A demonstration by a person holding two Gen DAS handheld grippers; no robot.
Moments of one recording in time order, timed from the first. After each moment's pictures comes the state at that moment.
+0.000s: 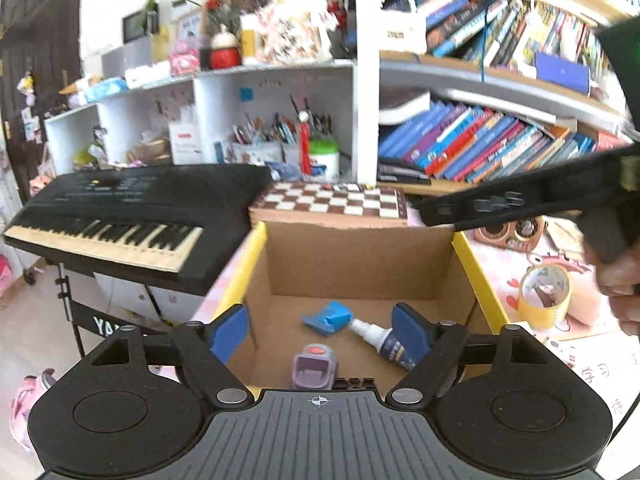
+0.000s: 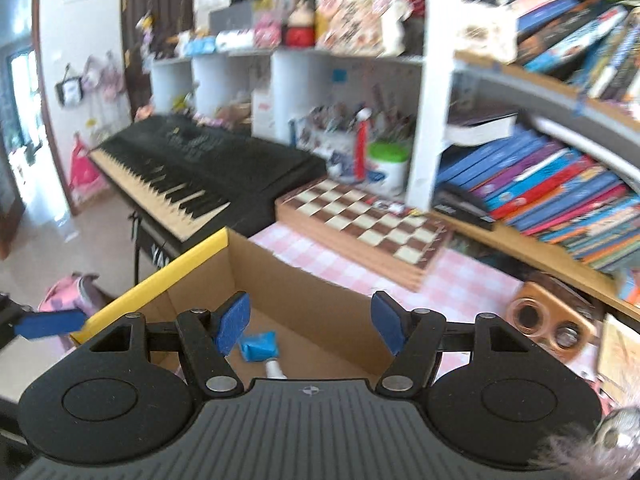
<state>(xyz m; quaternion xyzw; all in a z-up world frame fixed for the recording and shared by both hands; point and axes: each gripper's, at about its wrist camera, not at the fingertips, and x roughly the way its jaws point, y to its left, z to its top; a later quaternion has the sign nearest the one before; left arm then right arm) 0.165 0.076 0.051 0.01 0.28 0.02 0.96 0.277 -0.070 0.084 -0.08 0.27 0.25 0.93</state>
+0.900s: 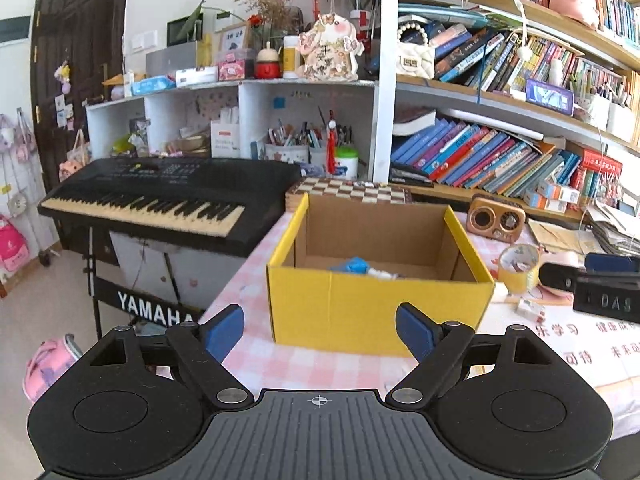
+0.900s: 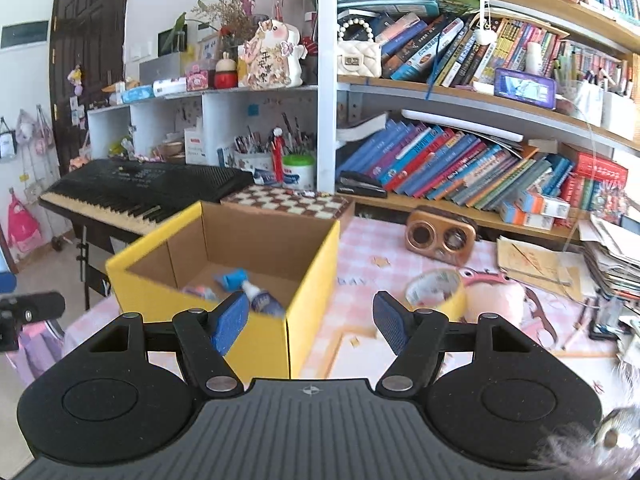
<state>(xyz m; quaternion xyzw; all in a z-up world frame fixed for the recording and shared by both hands) 0.031 0.099 0.049 -0.02 0.26 0.04 0.96 0.071 -0.118 0.050 -0.04 0.22 0.12 0.97</state>
